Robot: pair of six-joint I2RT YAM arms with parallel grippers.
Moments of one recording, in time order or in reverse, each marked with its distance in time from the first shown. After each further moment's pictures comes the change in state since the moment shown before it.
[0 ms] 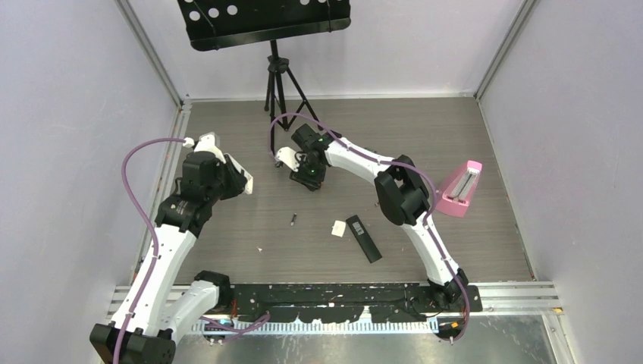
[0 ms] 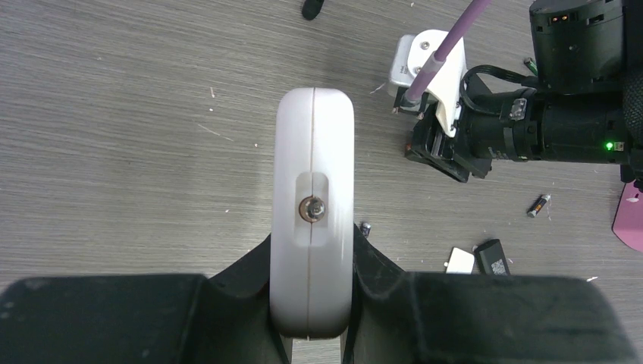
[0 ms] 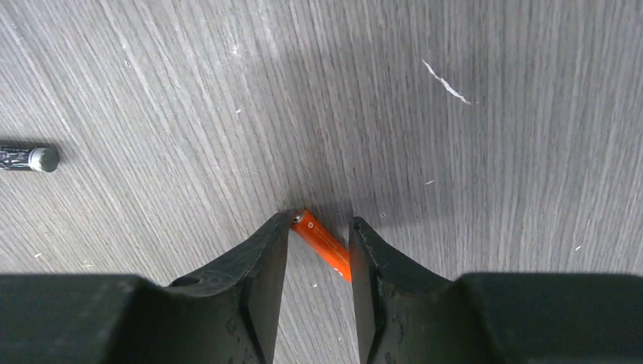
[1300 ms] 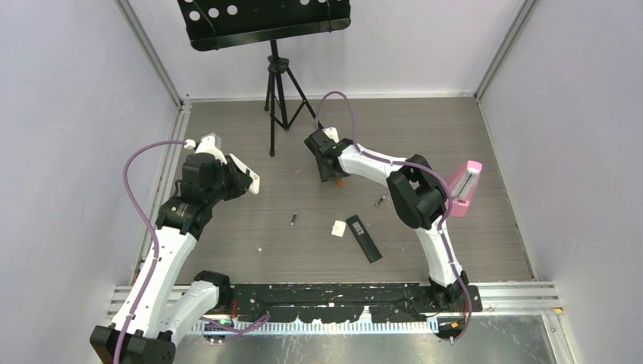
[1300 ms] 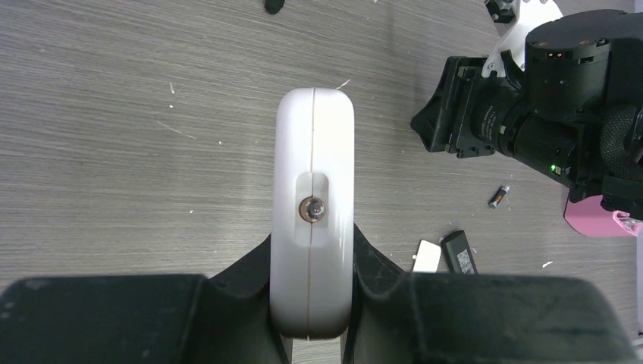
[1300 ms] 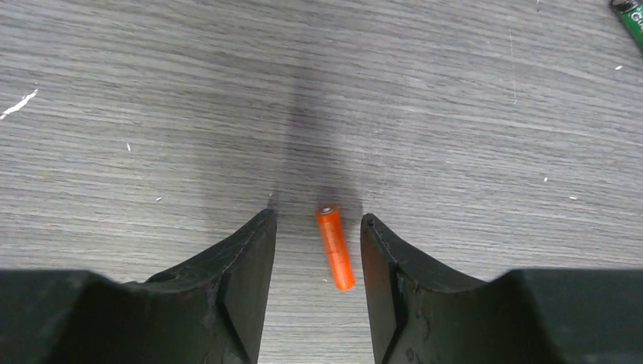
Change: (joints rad) left arm 0.000 -0.016 -0.025 0.038 0.076 -0.053; right arm -0.023 -0.165 -0.306 0.217 0.576 1.006
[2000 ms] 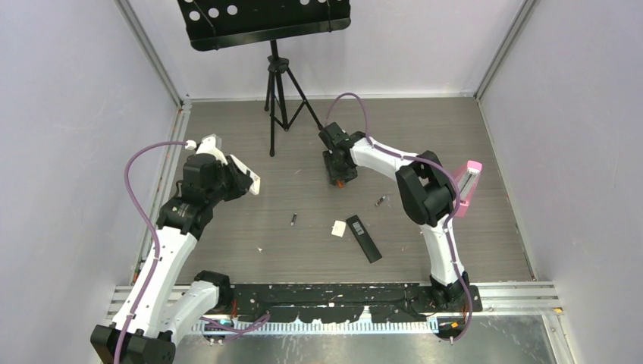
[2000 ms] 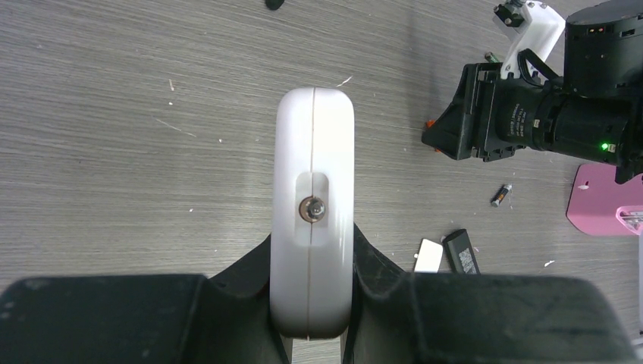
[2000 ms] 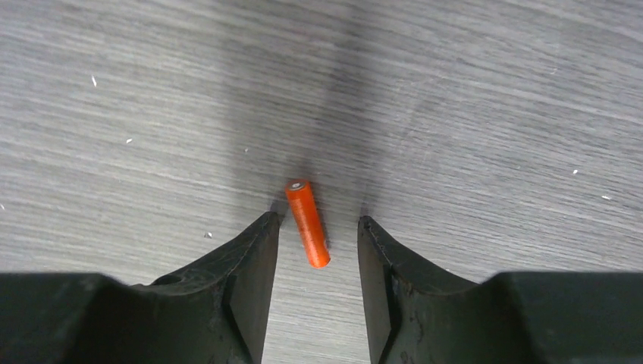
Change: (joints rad) left arm 0.000 0.000 -0.013 0.010 0.002 -0.001; right arm -0.086 -0.030 -0.023 -0.079 -0.244 -0.037
